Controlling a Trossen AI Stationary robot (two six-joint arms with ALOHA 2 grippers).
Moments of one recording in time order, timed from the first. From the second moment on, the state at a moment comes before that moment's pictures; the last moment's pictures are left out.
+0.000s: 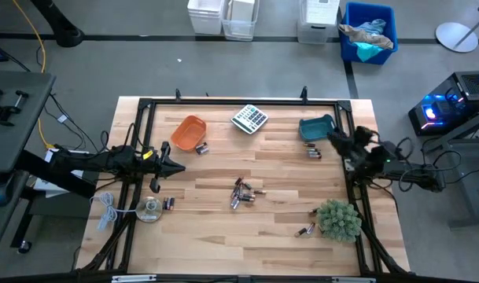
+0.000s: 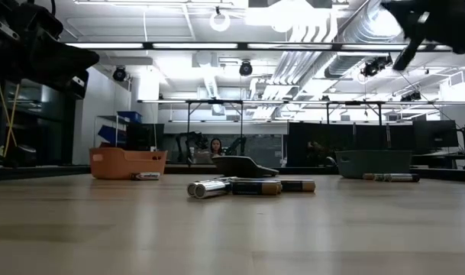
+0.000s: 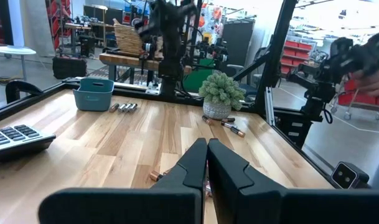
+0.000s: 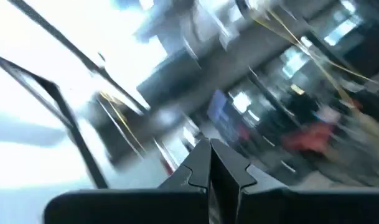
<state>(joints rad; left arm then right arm) -0.08 0.01 0.01 0.00 -0.01 -0.15 -0.14 0.04 0.02 0.62 0.09 0.67</state>
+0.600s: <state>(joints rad) -0.08 0.01 0.01 0.00 -0.01 -0.15 0.16 1.37 0.83 -0.25 -0.34 0.44</state>
